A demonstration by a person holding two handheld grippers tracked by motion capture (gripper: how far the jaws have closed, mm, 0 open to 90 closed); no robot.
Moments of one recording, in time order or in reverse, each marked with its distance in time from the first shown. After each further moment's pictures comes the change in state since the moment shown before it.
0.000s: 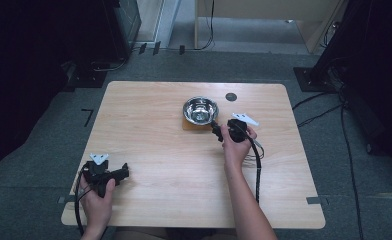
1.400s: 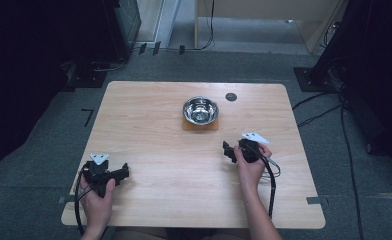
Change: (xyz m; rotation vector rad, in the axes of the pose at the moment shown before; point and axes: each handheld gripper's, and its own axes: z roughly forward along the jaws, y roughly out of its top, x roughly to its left) left arm 0.000 0.000 0.000 -0.001 -0.002 0.000; right arm -0.027 -0.040 -0.052 0.107 -0.083 -0.109
